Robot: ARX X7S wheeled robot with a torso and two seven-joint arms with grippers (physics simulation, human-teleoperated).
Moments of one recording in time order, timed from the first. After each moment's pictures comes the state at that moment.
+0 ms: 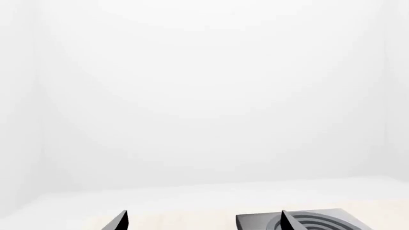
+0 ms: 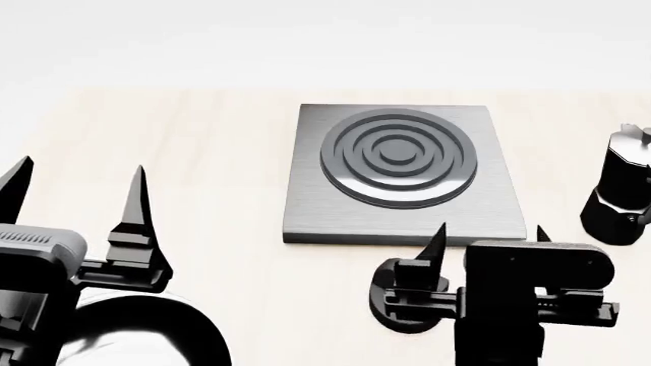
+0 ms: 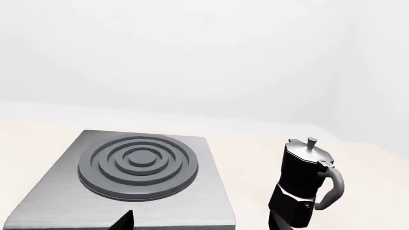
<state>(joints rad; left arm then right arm) -0.39 -0.34 0.30 0.47 -0.37 -0.43 -0.38 0.41 0.36 -0.25 -0.28 0.35 0.61 0.46</state>
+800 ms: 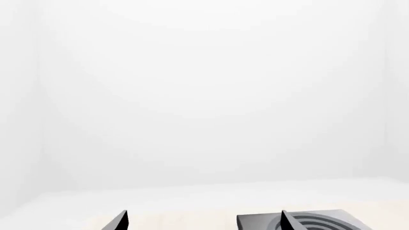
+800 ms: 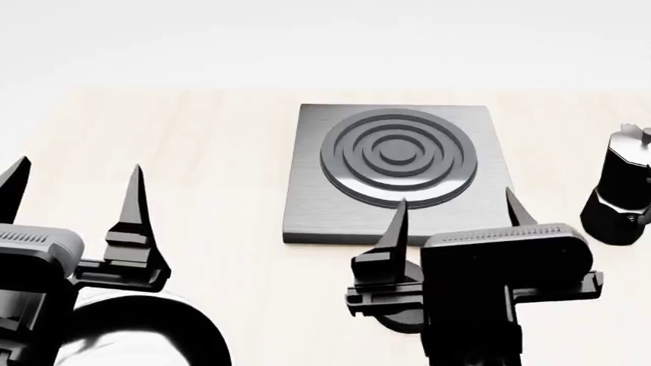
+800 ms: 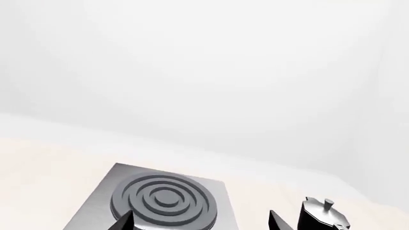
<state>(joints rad) -0.39 -0.35 0.31 0.47 -0.38 -0.42 -0.39 0.43 0.41 -0.33 -0.51 0.33 0.69 0.47</state>
